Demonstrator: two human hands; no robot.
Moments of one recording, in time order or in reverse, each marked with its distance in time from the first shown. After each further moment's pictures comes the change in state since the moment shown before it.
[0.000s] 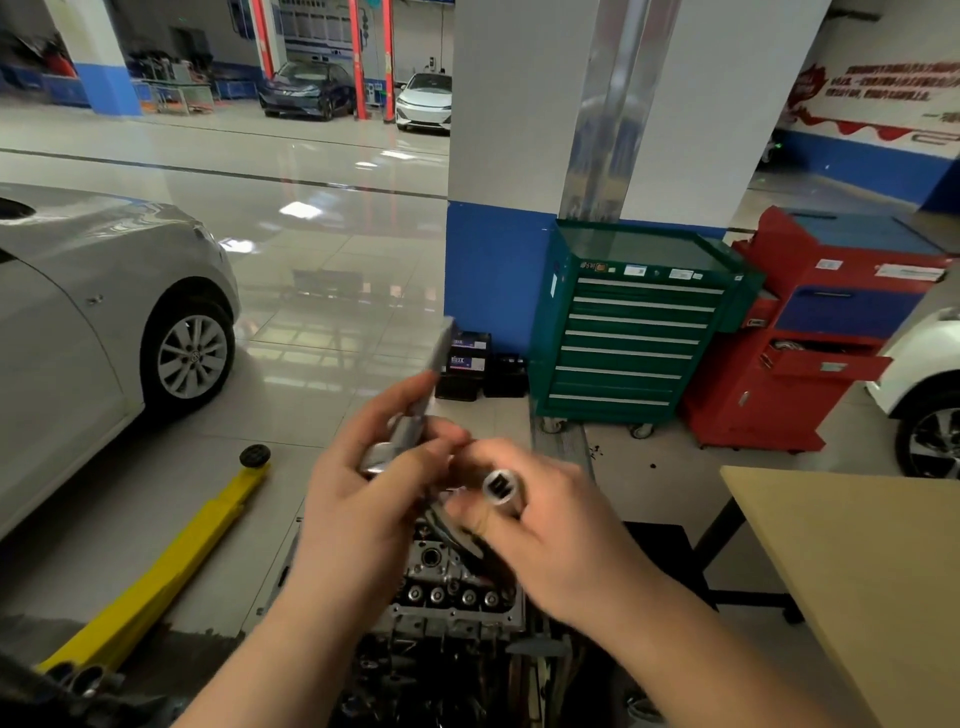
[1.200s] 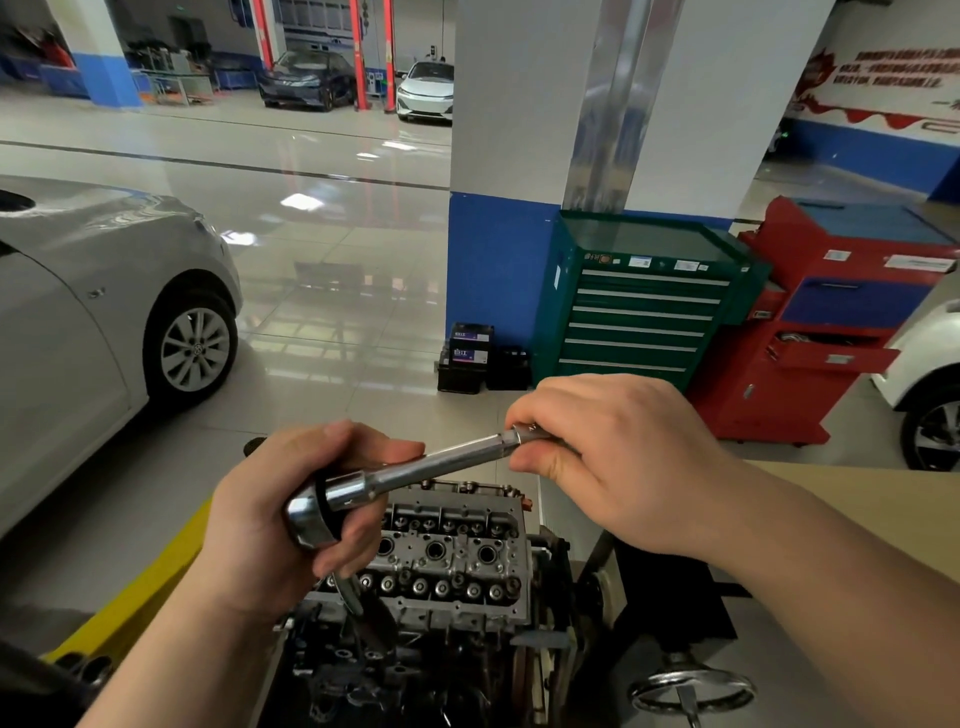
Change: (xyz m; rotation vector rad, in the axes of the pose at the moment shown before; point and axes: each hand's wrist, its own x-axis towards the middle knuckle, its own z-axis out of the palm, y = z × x) left_hand 0.005 0.028 -0.053 -0.224 -0.341 -0.221; right_hand 0.029 -0.032 -0.073 -0.652 -0.104 -0.264
